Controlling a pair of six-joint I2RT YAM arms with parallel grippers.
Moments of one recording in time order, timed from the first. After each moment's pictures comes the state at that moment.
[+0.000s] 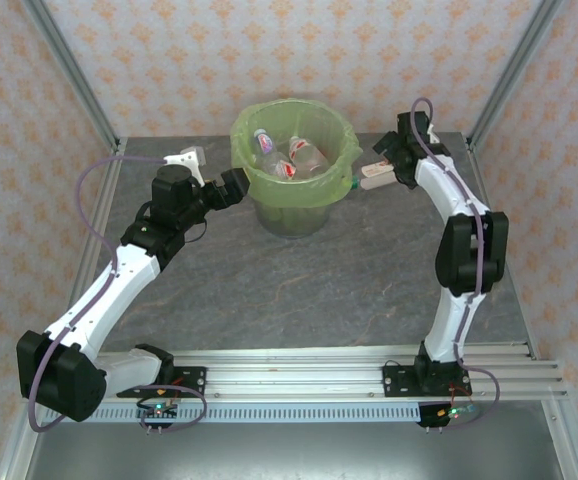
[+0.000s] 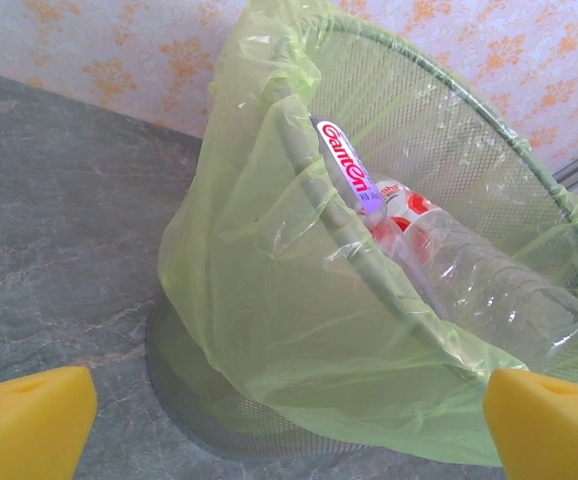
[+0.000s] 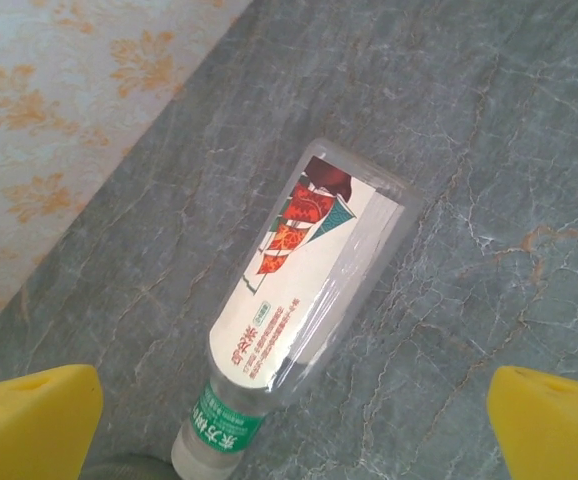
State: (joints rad) left arm -0.29 1.18 1.01 -0.19 0.05 -0.58; right arm 0.09 1.97 1.72 -0.61 0.13 0.86
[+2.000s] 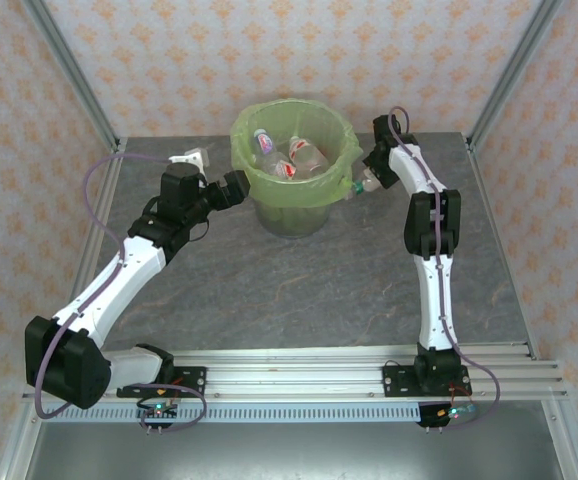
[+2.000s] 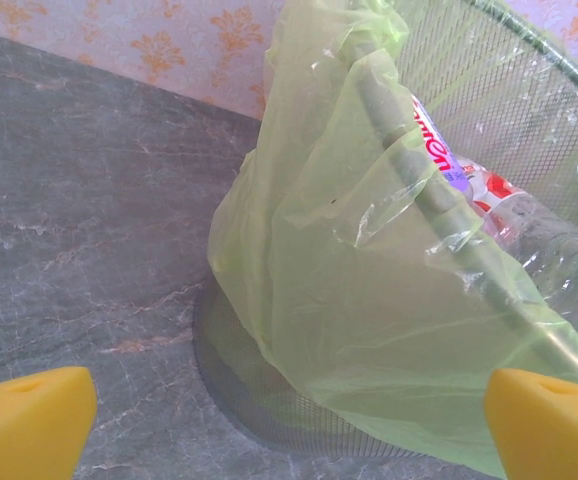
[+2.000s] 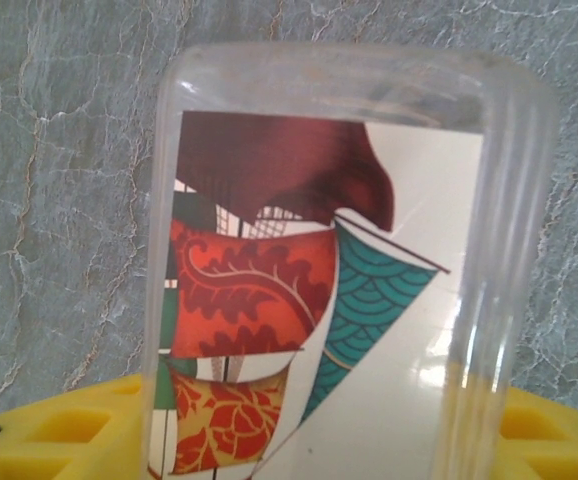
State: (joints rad) left arm -0.29 1.25 1.03 -0.24 -0.01 -0.56; right arm 0.11 2.49 2.25 -0.85 0.12 0.99
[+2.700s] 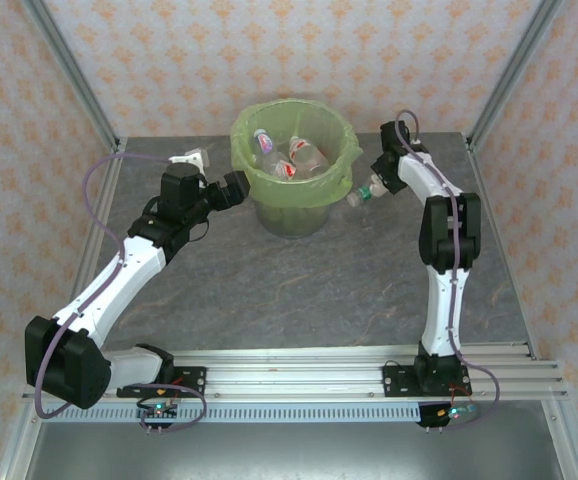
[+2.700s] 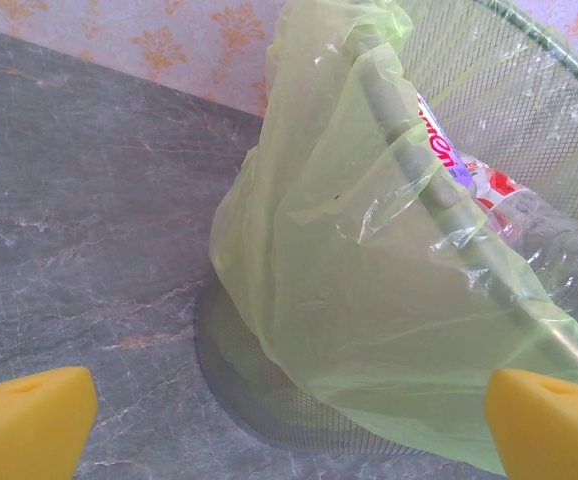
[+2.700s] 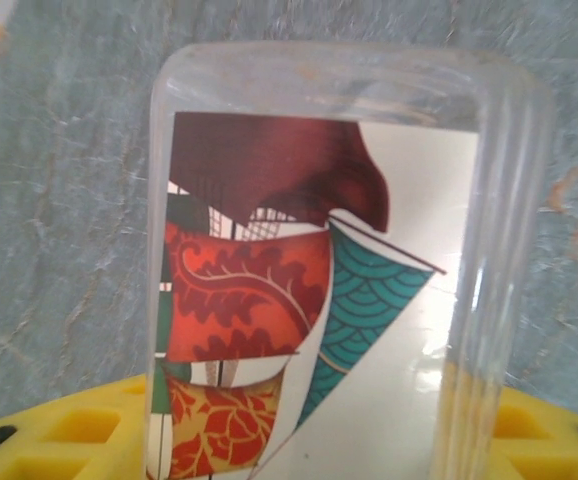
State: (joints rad) left arm -0.29 1.25 1.03 -0.25 -0.01 -0.56; right arm 0.11 2.17 1.81 -0.65 0.18 0.98
